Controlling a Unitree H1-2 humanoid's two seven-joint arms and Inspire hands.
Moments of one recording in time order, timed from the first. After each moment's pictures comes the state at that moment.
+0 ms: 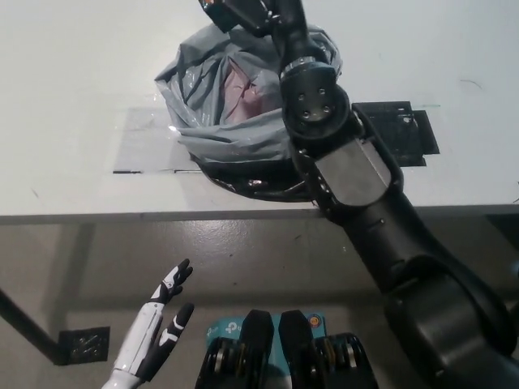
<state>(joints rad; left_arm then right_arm) 0.04 0.15 -0.10 0.00 0.25 -0.23 -0.06 -1.19 0.10 0.19 0.83 -0.10 0.03 -0.33</state>
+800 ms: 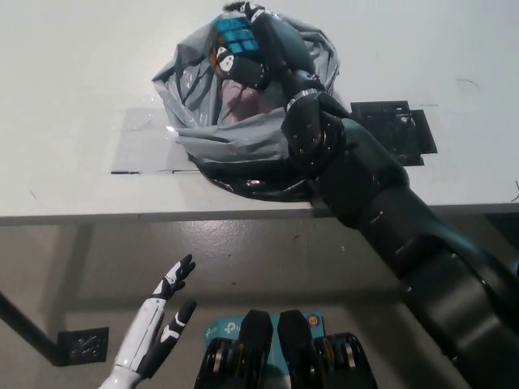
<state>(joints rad) 0.03 0.15 -0.10 -0.02 0.25 -0.22 -0.07 -1.23 0.03 0.43 1.12 -0.35 -0.09 -0.30</state>
